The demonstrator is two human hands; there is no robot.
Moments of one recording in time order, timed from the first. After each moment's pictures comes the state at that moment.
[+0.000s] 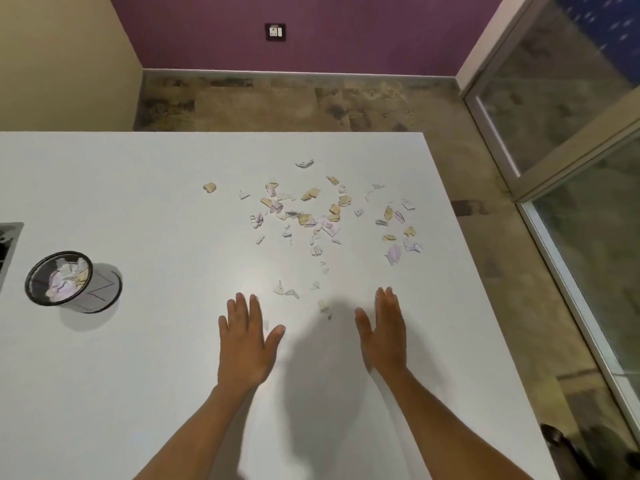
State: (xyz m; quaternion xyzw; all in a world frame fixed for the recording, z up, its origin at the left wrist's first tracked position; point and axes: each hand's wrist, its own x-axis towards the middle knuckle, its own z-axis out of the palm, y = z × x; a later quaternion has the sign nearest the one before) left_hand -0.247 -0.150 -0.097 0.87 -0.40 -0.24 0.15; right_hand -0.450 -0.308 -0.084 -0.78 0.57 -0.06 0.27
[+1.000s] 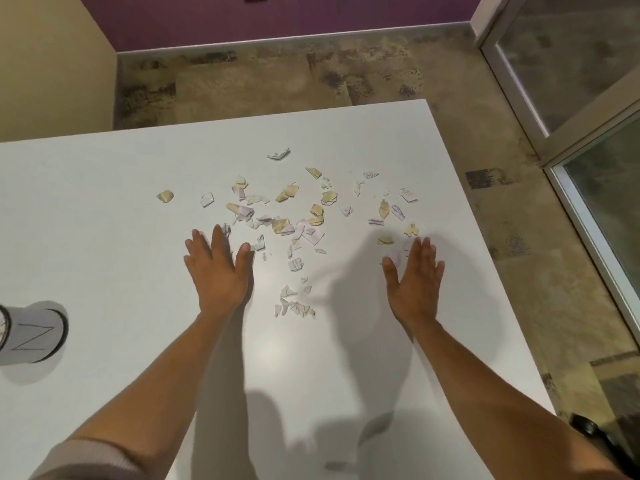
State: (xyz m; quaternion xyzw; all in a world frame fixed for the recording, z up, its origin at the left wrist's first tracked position) left_hand -0.161 -0.313 -0.105 0.92 -0.32 -0.12 0.21; right_hand -0.449 -0.464 -0.123 -0.77 0.61 -0.04 0.17
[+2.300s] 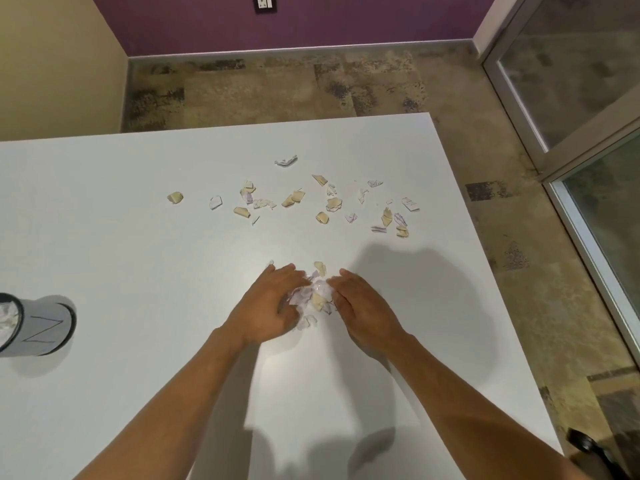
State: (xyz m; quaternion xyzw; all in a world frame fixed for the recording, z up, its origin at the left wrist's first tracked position) left_hand -0.206 -0.299 -0.081 0.71 -0.60 -0.30 0.23; right_hand -0.411 -0.407 -0.095 -0.88 0.34 -0.06 0.32
